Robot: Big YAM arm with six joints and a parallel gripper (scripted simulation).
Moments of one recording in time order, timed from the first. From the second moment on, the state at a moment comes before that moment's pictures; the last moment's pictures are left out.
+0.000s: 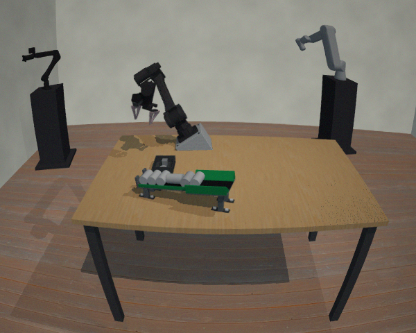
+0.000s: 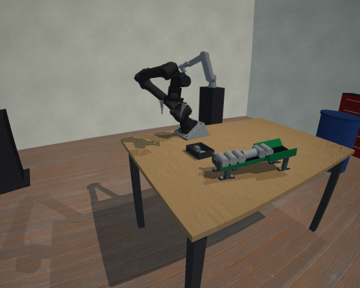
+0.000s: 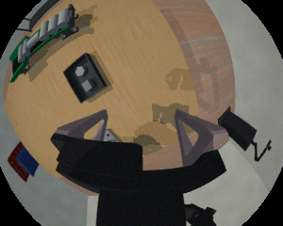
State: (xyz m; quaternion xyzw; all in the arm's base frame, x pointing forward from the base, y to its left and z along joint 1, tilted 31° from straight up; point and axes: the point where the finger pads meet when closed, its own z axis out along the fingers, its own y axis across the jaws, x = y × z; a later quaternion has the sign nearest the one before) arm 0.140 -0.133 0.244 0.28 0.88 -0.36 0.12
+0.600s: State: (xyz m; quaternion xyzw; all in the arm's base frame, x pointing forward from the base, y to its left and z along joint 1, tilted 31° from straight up) arm 0.215 -0.127 0.267 0.16 0.92 -0.35 0.06
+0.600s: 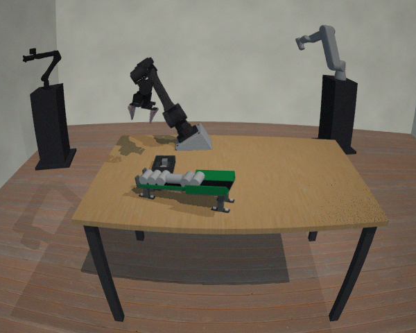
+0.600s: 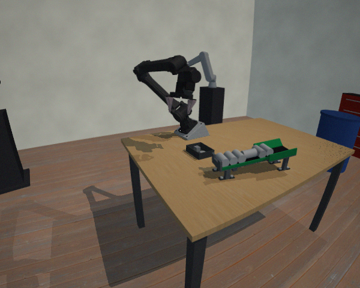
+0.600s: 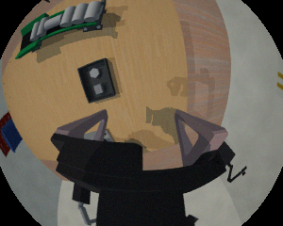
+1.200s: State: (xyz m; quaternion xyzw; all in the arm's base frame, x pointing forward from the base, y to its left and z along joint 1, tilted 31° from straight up) arm 0.371 -0.098 0.246 -0.13 0.94 -0.31 -0.05
